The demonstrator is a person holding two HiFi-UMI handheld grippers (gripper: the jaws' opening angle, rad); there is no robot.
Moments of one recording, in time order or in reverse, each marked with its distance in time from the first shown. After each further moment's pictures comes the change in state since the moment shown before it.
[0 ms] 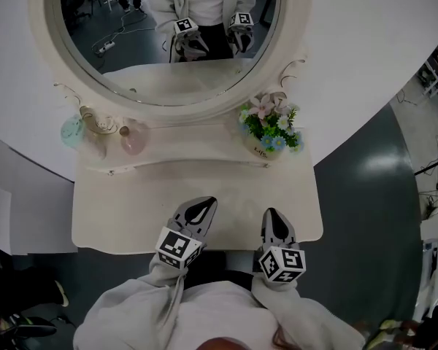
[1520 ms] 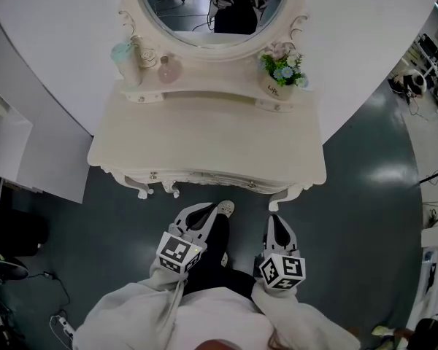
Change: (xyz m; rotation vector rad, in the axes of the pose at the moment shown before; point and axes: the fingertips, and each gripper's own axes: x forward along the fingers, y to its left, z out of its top) left arm -0.192 -0.182 -0.074 -0.033 0.003 0.121; right arm -0.233 0.028 -0.100 -0.041 0.024 0.093
